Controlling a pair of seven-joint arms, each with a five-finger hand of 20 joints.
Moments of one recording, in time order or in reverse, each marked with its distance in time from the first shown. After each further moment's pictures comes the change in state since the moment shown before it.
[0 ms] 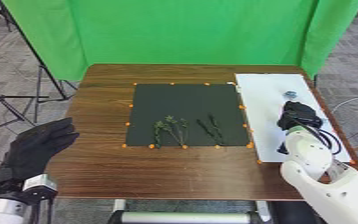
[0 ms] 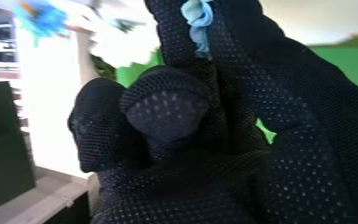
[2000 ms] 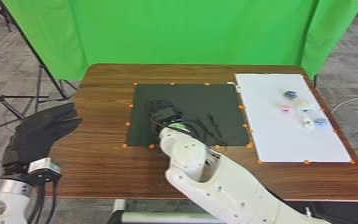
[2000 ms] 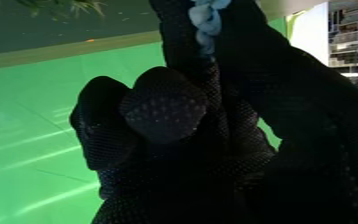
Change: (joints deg) left arm -11.4 0.1 4.1 4.2 1.6 -2.0 -3.2; right arm 19.2 -34.5 -28.5 11.8 -8.7 -4.4 -13.7
